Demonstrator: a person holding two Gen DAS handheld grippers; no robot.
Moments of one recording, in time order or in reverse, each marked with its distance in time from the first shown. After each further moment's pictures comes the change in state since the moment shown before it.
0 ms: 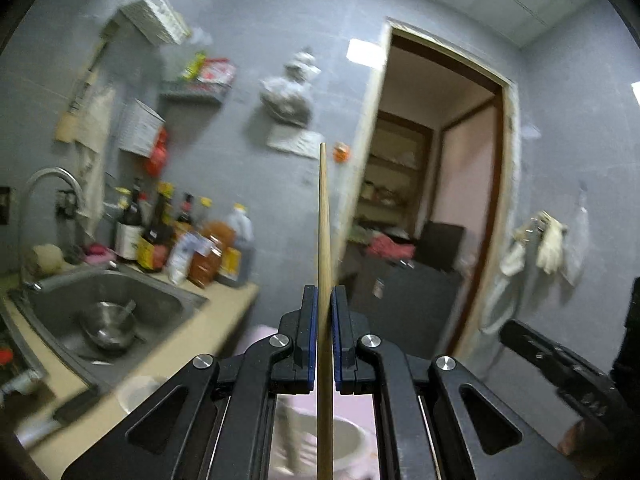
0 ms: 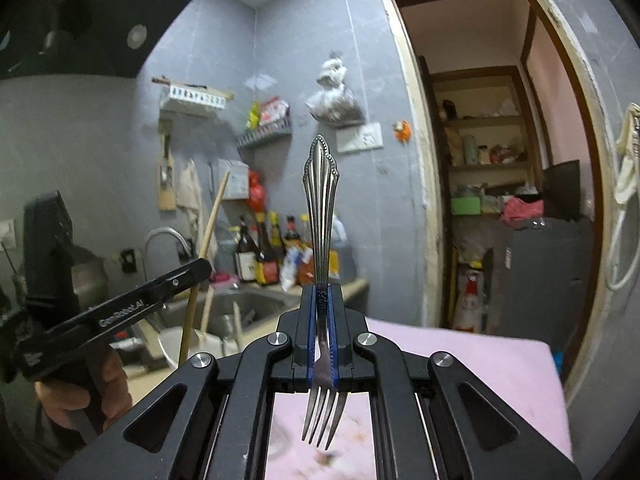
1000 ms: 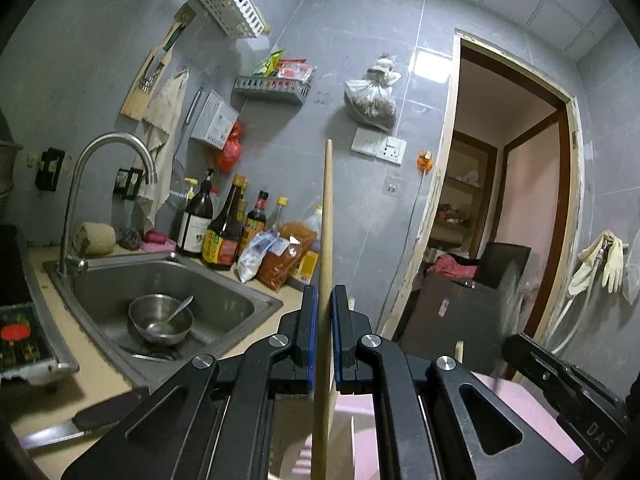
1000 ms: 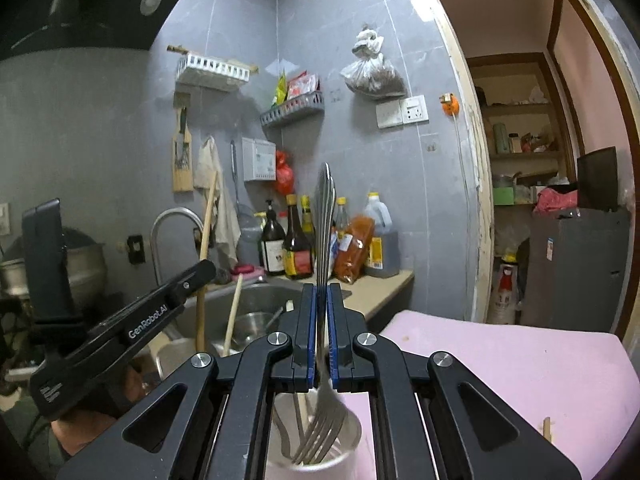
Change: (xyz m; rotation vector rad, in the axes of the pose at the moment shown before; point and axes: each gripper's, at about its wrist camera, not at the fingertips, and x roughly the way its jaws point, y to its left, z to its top) left arm 0.025 0.088 -0.051 -0.067 -0.042 0.189; right arm 0.097 0.049 -0.050 -0.023 0.050 0.053
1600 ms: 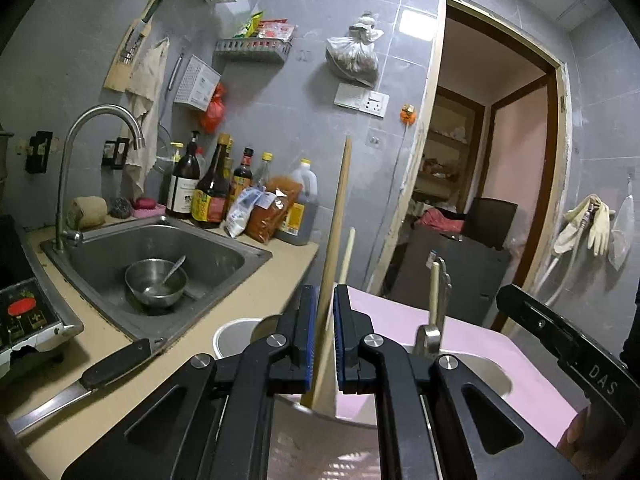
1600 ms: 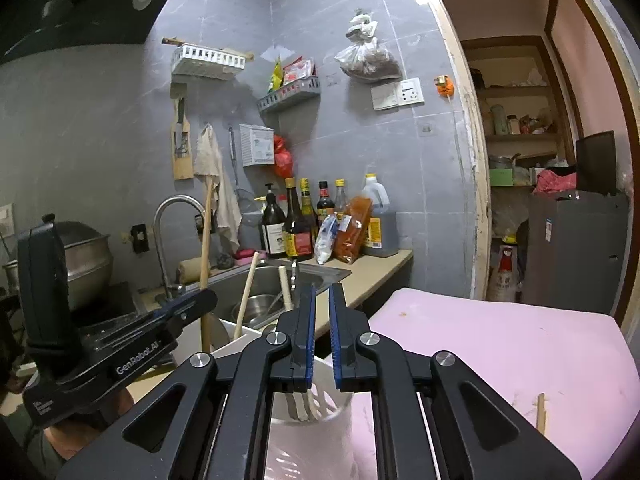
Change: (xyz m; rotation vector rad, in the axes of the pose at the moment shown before) left arm -0.017 -0.015 -0.018 0.038 0.173 -0.051; right arm -0.016 -0.010 -0.001 0.041 0.060 0.000
